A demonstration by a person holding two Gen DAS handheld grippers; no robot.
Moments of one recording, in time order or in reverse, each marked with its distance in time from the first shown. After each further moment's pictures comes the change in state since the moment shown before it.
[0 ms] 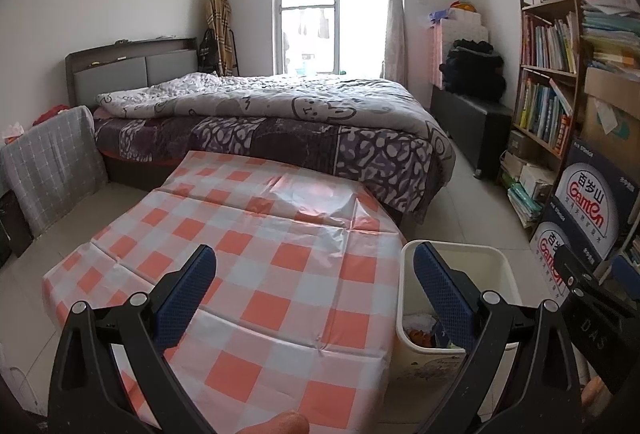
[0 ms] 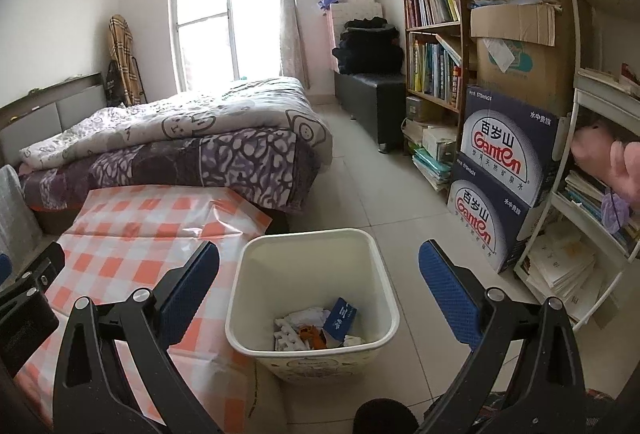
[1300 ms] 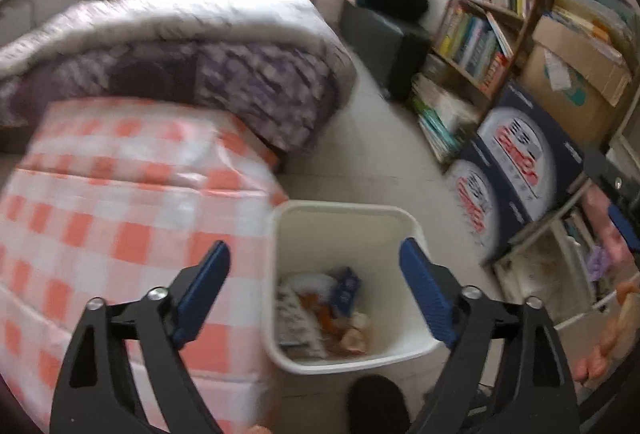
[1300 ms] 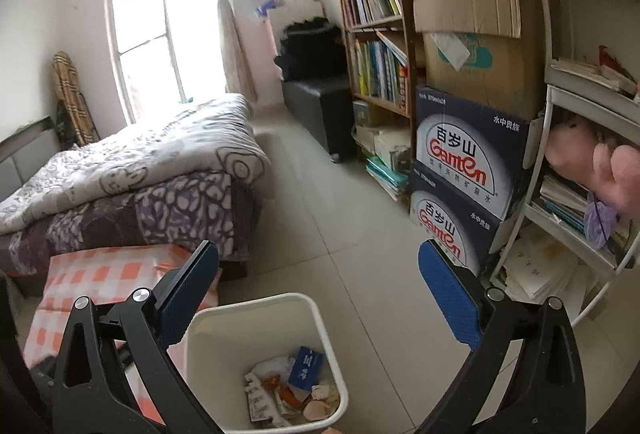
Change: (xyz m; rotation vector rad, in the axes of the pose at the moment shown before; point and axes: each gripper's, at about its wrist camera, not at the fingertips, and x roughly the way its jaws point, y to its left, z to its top) left arm 0.107 -0.085 0.044 0.051 0.309 -0.358; right arm 0.051 -0.076 0.079 0.155 -0.011 -0.119
